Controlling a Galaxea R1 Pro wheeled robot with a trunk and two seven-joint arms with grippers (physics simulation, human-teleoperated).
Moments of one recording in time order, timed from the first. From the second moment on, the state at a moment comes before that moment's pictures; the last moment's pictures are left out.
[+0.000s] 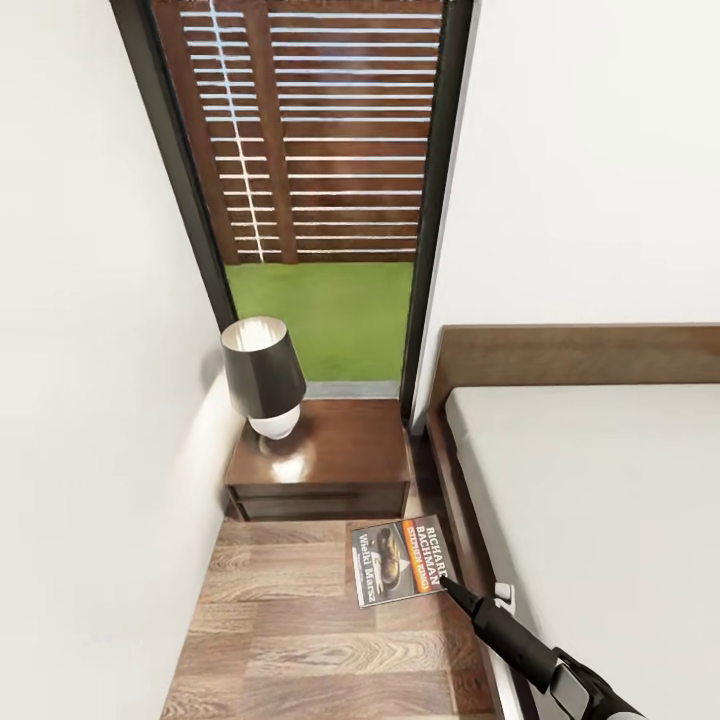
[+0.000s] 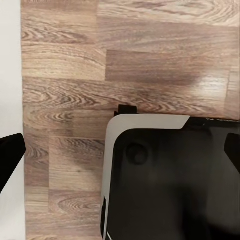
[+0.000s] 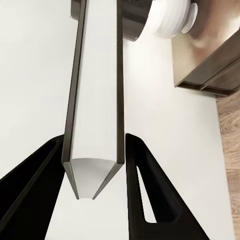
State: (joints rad) left arm -0.22 0.14 -0.57 -0.14 0.69 -0.23 -0.07; right arm -0.55 -0.09 -0.64 -0.18 -0.07 0.21 1.31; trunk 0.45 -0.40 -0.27
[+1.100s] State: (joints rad) left arm -0.22 0.14 -0.57 -0.14 0.69 -0.23 -0.07; right arm -0.55 -0.09 -0.64 -0.18 -0.08 0.17 1.31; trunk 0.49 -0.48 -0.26
